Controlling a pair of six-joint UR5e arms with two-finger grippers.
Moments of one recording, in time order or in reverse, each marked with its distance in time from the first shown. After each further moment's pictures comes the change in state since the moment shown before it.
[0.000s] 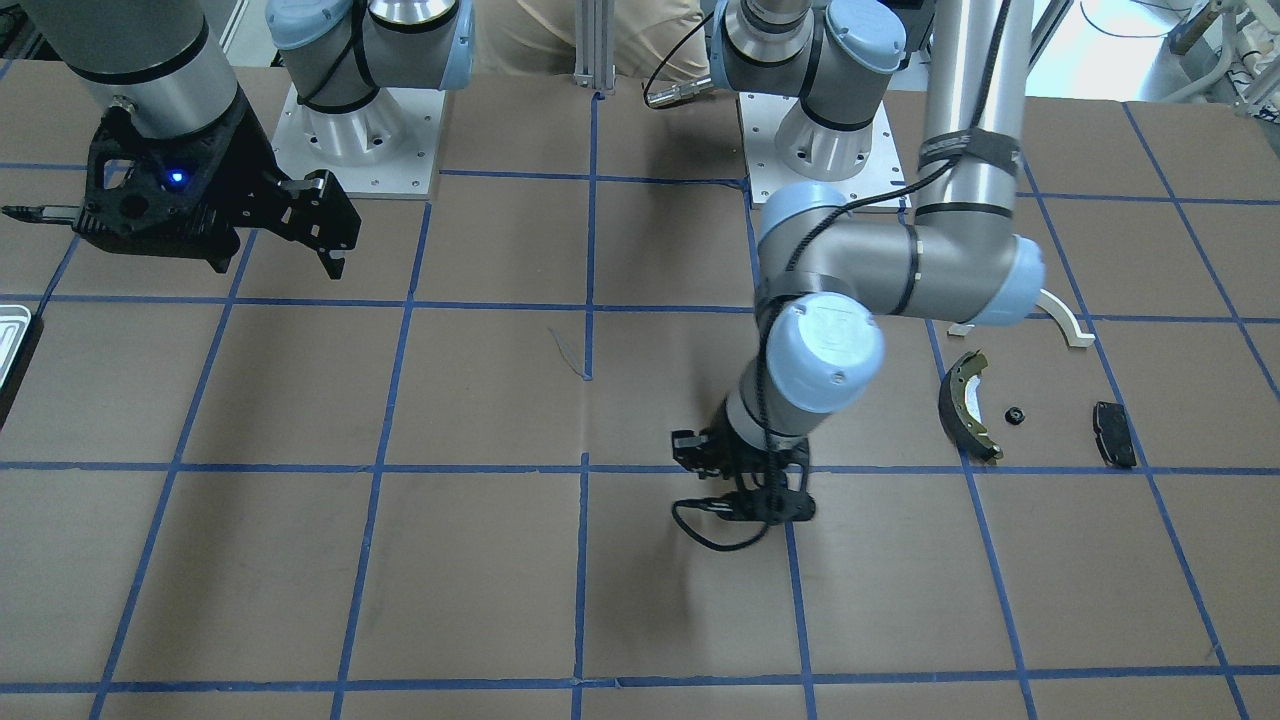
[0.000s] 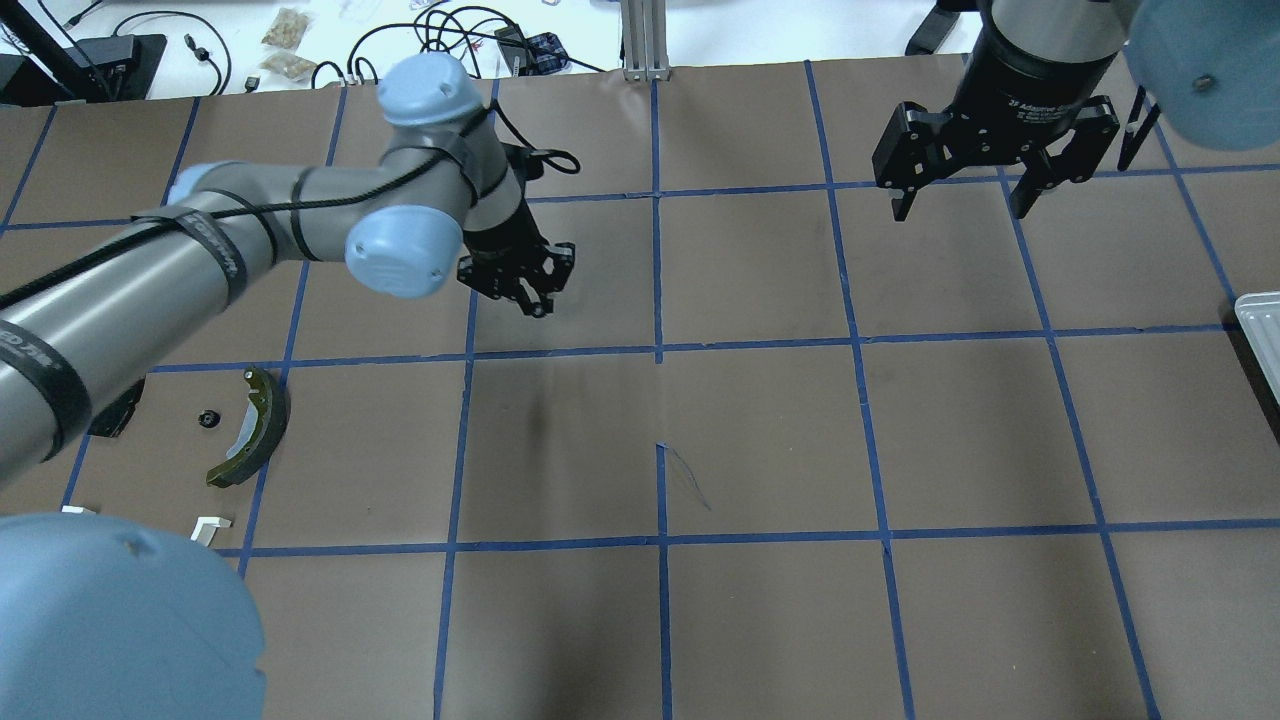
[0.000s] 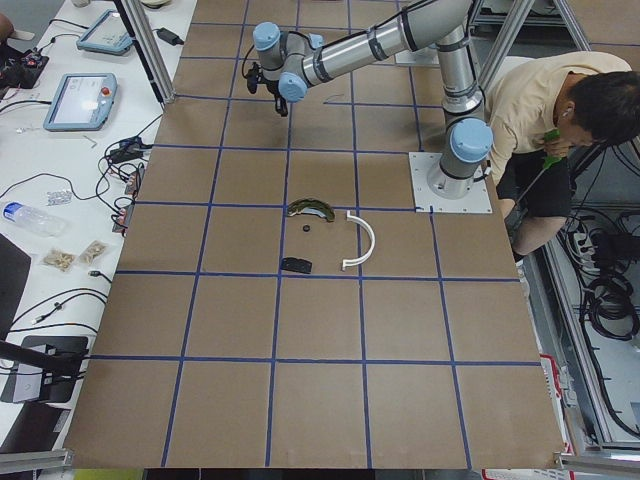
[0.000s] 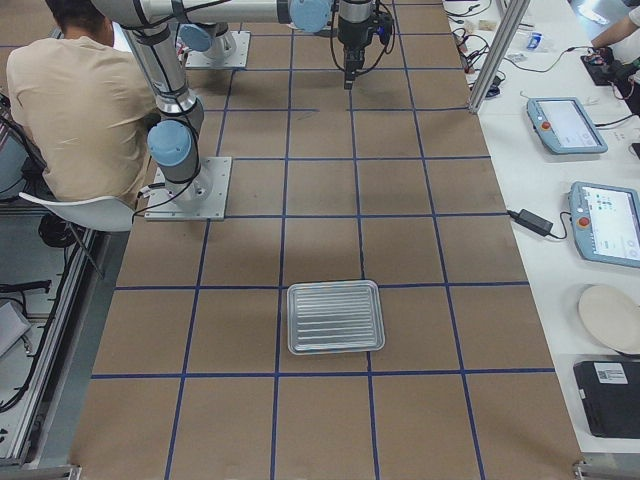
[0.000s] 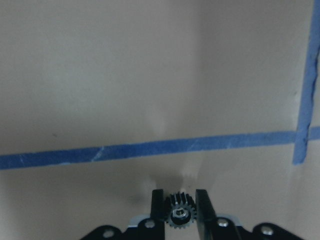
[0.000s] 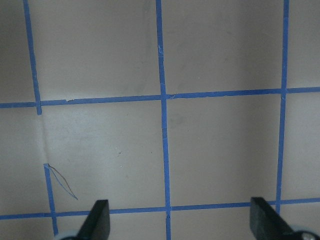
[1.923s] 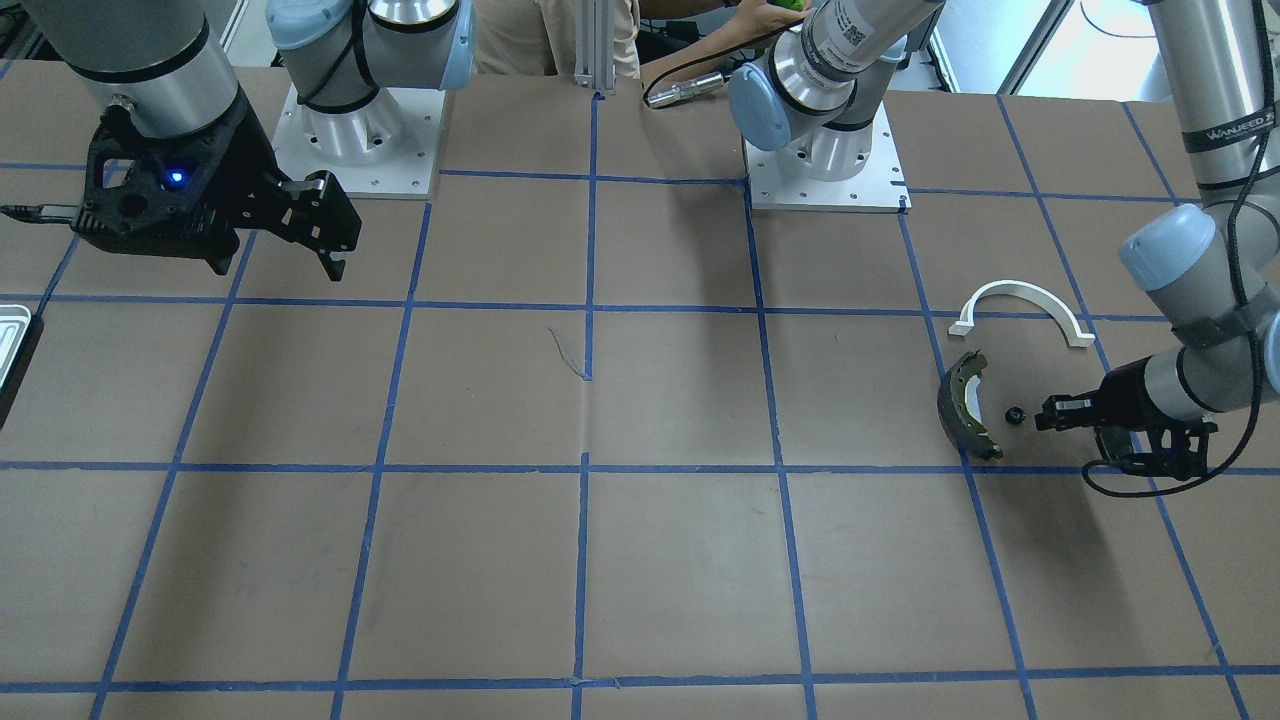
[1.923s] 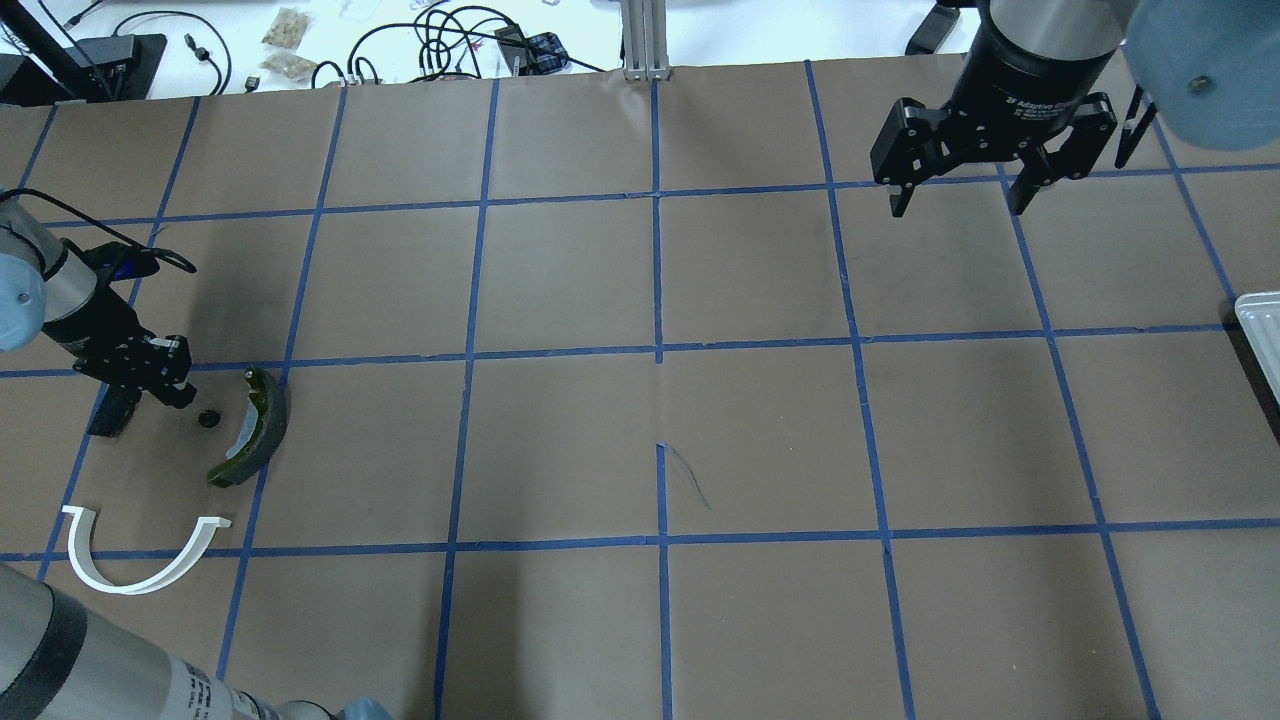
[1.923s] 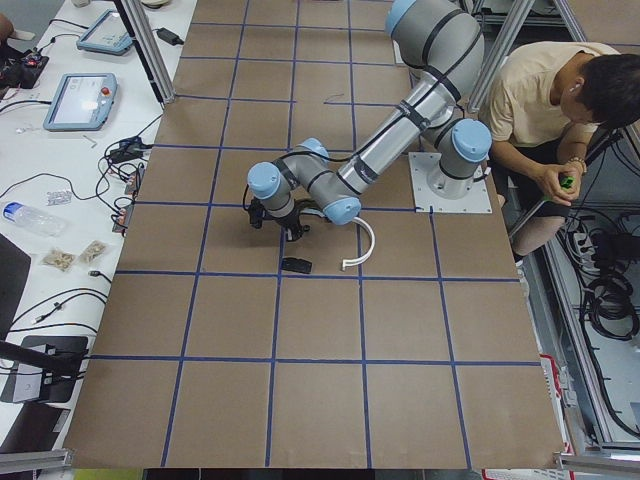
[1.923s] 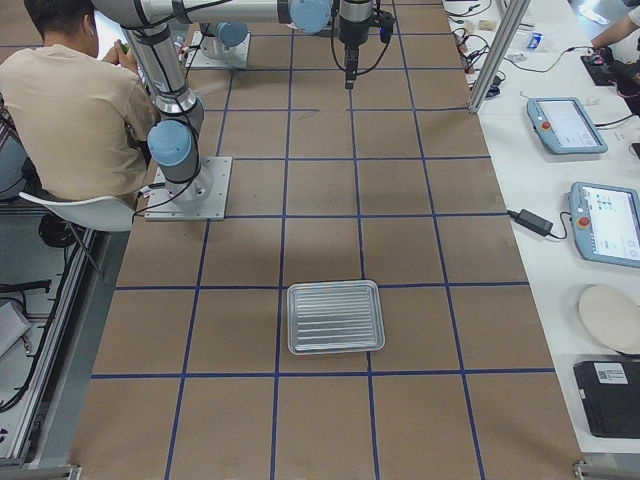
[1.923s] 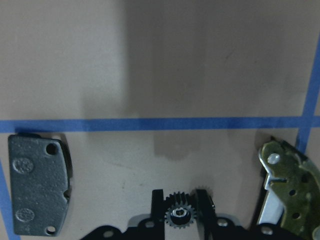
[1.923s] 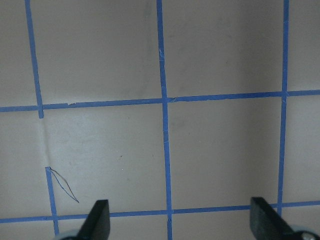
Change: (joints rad) left arm 0.700 -0.005 -0.148 -0.023 0.169 0.700; right arm 0.002 0.000 0.000 -0.012 0.002 0.004
